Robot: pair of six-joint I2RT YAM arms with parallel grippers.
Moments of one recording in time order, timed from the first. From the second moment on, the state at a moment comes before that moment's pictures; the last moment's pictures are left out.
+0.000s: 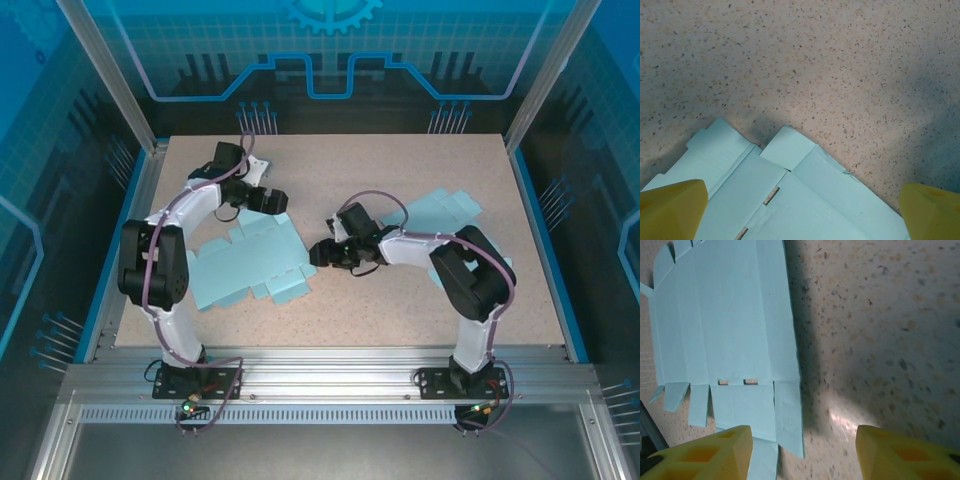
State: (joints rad) left arm -0.11 1.85 1.40 -0.57 0.38 0.07; right arm 0.64 1.89 1.07 -0.11 -0.43 0.63
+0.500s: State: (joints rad) left arm -0.10 1.84 1.37 -0.52 0.38 0.07; right arm 0.66 1.99 1.16 -0.10 -0.49 0.65
